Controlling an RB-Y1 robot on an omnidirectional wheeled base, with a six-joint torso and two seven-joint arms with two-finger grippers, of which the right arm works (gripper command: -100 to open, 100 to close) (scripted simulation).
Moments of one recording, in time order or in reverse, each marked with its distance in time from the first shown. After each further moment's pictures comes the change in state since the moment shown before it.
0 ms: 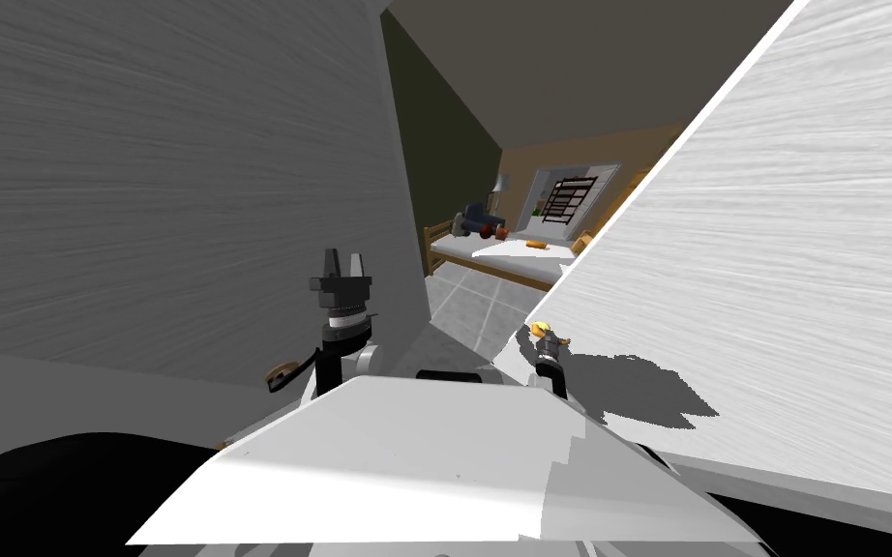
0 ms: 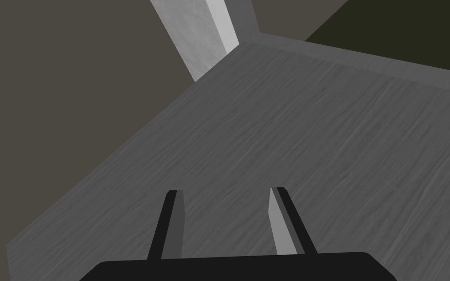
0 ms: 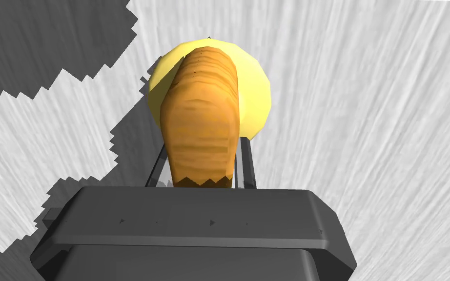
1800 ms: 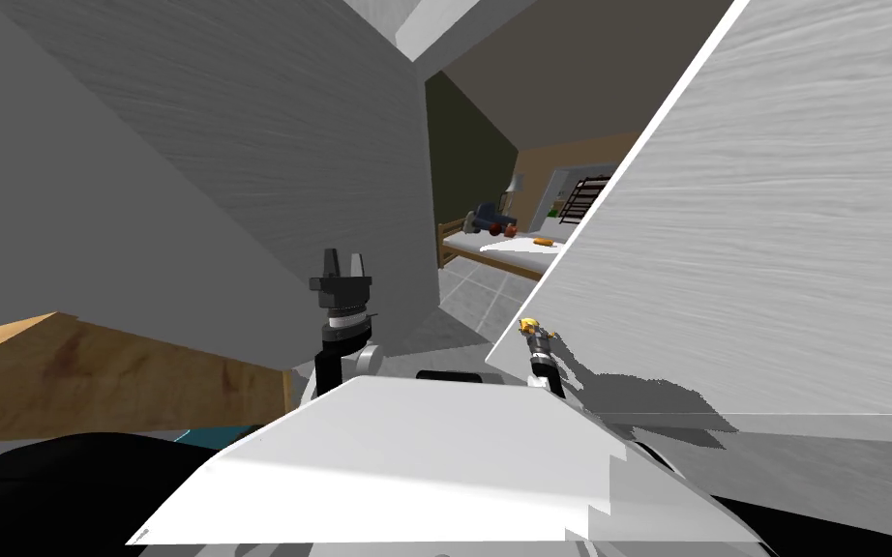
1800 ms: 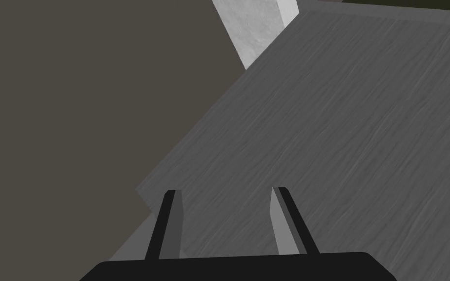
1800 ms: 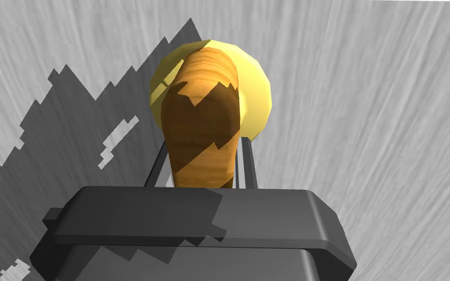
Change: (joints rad) arm 0.018 -0.027 0.122 -0.037 0.084 -0.004 -0.095
